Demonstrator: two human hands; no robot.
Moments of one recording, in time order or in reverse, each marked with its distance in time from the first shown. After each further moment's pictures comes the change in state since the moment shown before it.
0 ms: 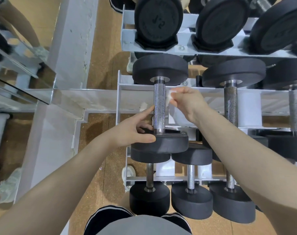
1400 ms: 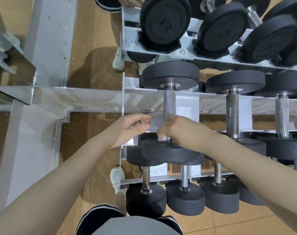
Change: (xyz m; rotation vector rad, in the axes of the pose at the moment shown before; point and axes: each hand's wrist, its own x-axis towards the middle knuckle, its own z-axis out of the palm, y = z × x) left_hand 0.001 -0.034 -0.049 0.011 0.031 0.116; right_hand -0.050 -0.001 0.032 -1.830 -0.683 -0.595
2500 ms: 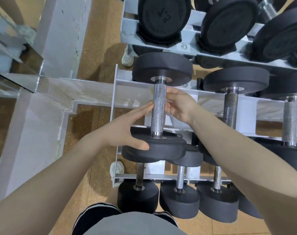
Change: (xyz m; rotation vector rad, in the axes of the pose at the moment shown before) left_hand 0.011 0.018 0.033 0.138 -0.064 0.088; right_hand 0.055 0.082 0.037 2.015 0.388 0.479
